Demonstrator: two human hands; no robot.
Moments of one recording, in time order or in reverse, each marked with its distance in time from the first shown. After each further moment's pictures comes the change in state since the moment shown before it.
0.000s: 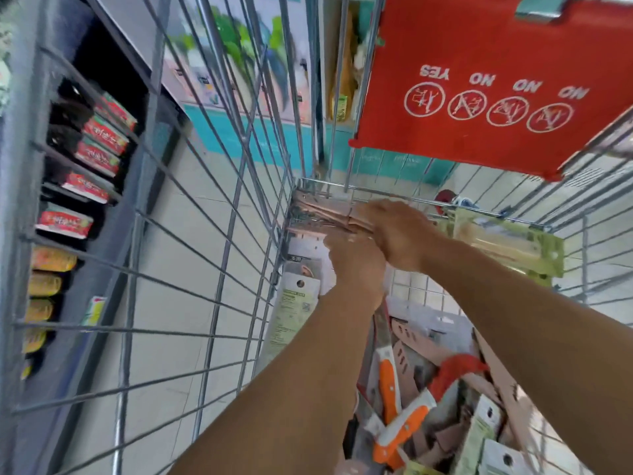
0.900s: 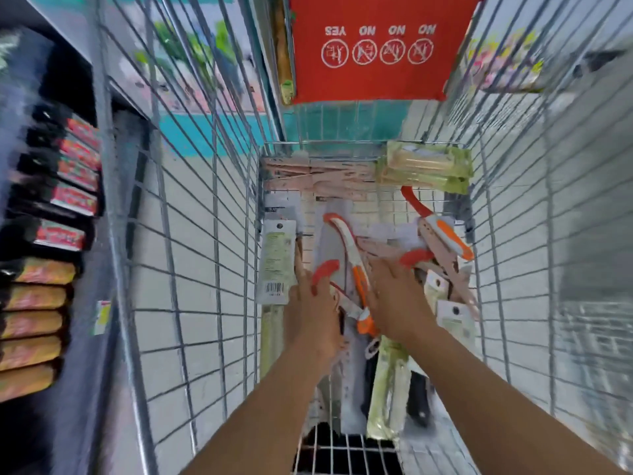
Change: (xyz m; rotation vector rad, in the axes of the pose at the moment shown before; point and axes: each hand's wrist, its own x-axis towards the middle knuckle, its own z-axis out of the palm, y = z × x) left_hand -0.125 -0.120 -0.115 1.442 -0.179 0.574; right_hand -0.211 -0.092 0.079 0.258 0.068 0.443
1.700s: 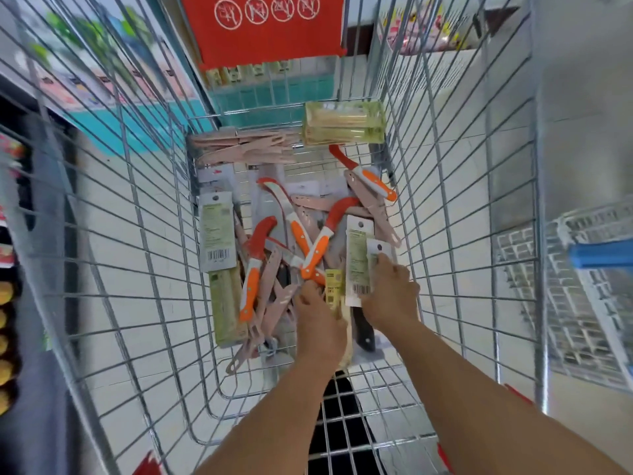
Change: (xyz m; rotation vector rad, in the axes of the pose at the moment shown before) left_hand -0.084 0.066 0.067 -0.509 -0.065 -0.106; right_hand -0.085 0.061 0.046 0.236 0.032 0.586
